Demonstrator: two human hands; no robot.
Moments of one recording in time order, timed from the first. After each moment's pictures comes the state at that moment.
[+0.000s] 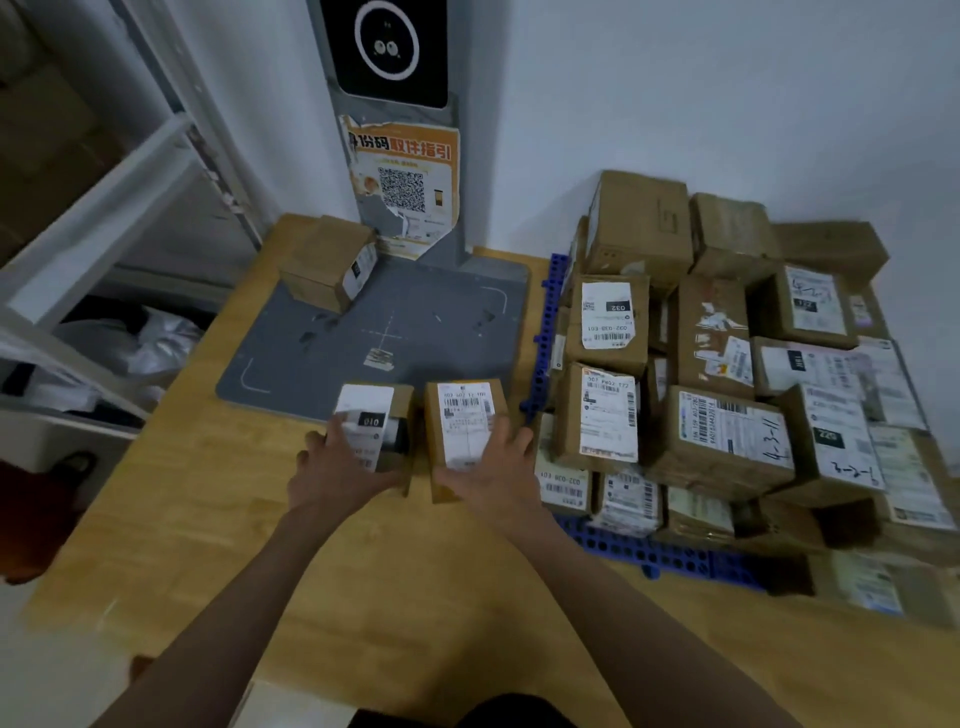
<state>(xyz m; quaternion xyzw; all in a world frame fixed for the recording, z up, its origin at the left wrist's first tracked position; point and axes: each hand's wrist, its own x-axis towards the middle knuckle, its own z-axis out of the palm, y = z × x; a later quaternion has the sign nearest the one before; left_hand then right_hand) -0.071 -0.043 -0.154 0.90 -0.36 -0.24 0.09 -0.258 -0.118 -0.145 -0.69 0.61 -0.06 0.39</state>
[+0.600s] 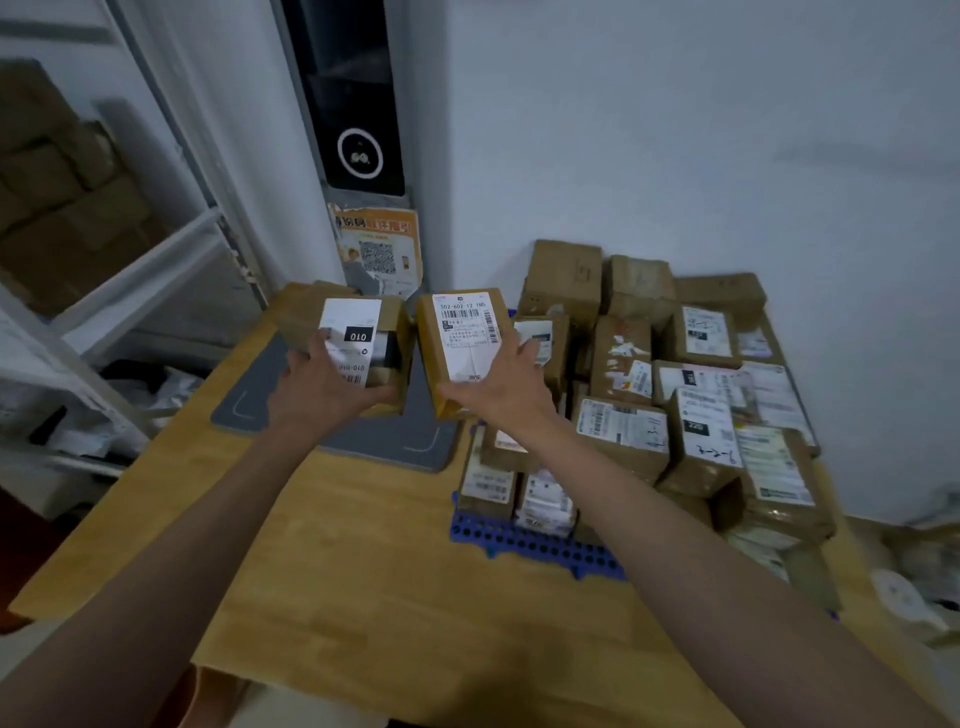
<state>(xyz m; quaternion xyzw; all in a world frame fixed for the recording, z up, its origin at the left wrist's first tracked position) -0.158 -0.072 0.005 0.87 -0.41 -0.13 0.24 -0.368 -0.155 0.020 -0.76 0.53 -0.17 0.33</state>
